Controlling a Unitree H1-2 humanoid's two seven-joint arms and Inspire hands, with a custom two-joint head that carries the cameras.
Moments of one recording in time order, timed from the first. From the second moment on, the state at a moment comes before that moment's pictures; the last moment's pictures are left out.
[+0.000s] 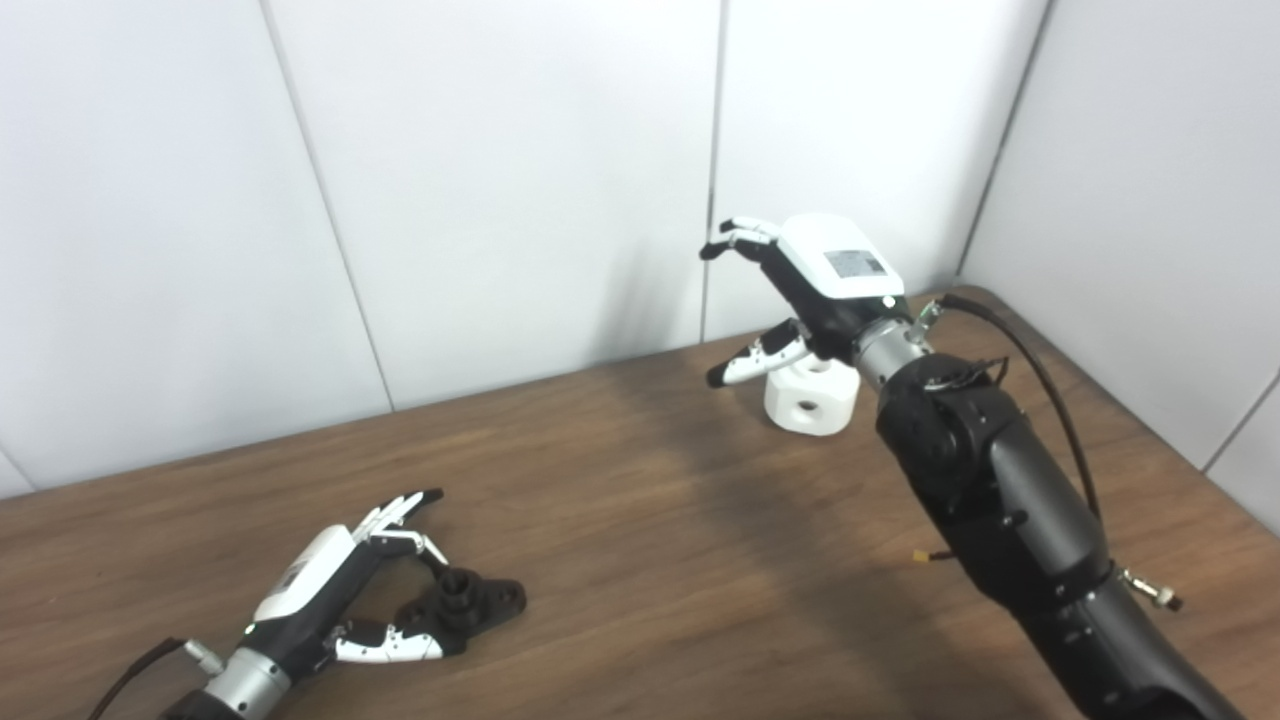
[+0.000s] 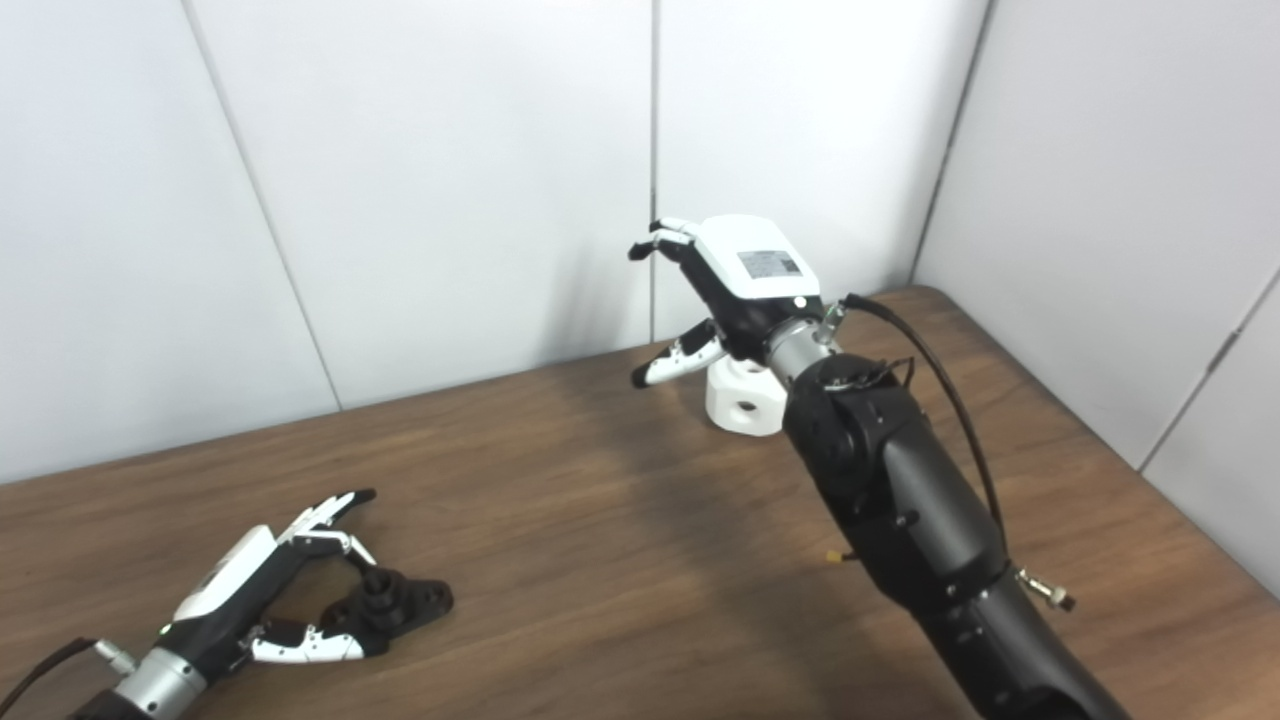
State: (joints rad) left arm -0.51 0.45 -0.60 0.60 0.26 -0.49 0.00; right arm -0.50 -0.51 0.10 -0.21 -0.91 0.31 0.32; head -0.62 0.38
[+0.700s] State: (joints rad) left arm -0.53 0.46 -0.67 0.62 0.22 -0.49 0.04; right arm -0.53 -0.64 0.03 -0.17 -0.94 0.46 0.58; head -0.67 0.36
